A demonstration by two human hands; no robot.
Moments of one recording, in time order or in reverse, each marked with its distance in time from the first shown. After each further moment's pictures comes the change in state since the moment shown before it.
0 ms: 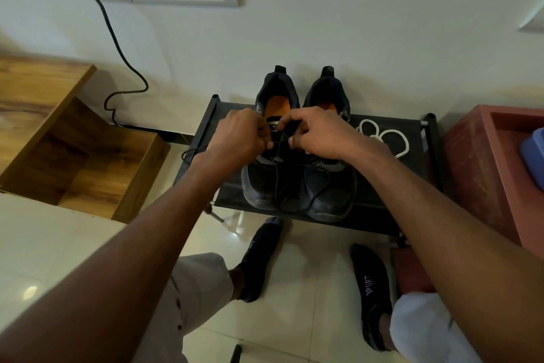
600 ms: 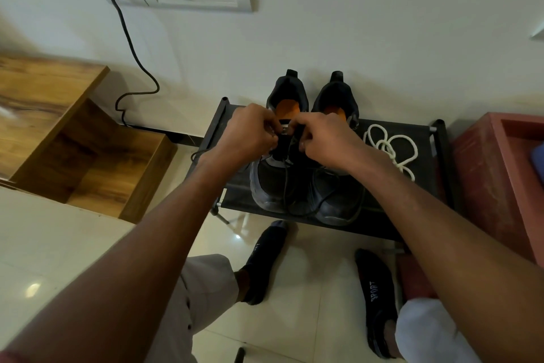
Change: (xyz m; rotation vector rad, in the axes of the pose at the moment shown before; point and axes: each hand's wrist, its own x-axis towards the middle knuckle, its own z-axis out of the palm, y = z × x) left_hand -0.004 0.000 -0.013 -0.296 0.004 -0.024; right_hand -0.003 -0.008 0.012 -0.200 0.114 -0.049
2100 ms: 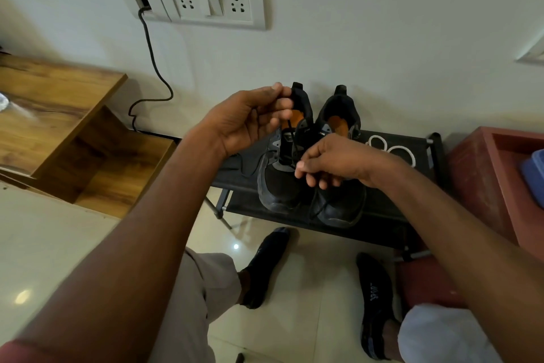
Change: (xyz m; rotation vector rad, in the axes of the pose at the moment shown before) left_hand -0.019 0.022 -0.057 -1.254 -0.284 -0.177; right_hand -0.038 -0.020 -0.029 0.431 -0.442 0.194
